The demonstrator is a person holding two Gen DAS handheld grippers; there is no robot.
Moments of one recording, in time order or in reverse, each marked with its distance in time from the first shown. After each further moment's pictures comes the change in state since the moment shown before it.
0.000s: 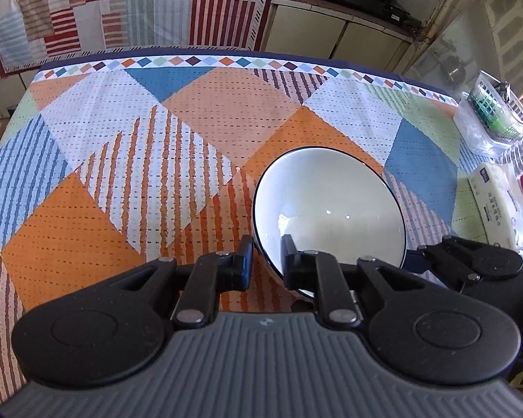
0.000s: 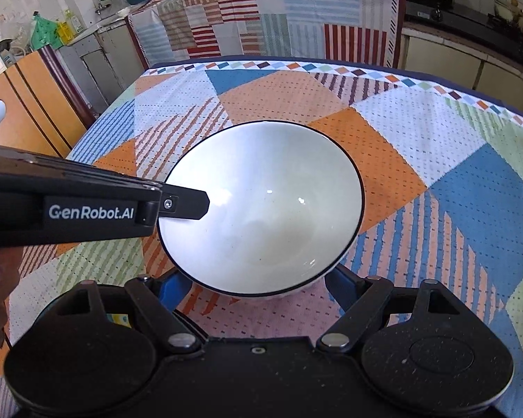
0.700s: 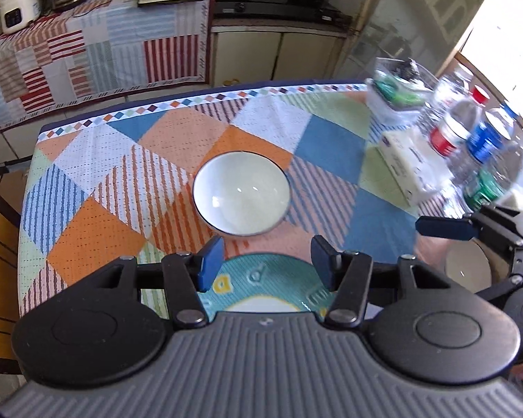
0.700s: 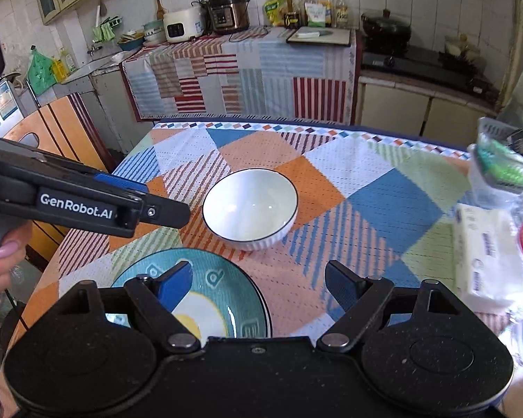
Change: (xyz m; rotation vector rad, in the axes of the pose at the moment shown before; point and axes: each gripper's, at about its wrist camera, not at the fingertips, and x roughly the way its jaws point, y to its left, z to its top) left arm -0.150 -0.060 -0.037 0.233 -0.032 -0.074; right arm -0.184 0.027 -0.065 -0.008 -0.177 -0.102
